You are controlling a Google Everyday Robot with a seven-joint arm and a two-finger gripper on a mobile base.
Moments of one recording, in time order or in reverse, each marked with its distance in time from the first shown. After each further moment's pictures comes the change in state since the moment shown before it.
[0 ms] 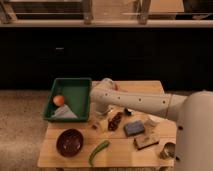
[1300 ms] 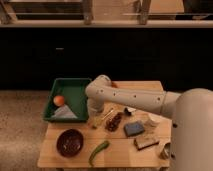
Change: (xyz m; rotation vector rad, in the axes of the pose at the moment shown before) arm -0.009 -0.022 -0.003 0.027 -0.026 0.026
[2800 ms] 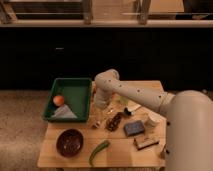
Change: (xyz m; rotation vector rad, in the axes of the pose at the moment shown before) arm 0.041 -0.012 0.006 -0.074 -0.111 -0.267
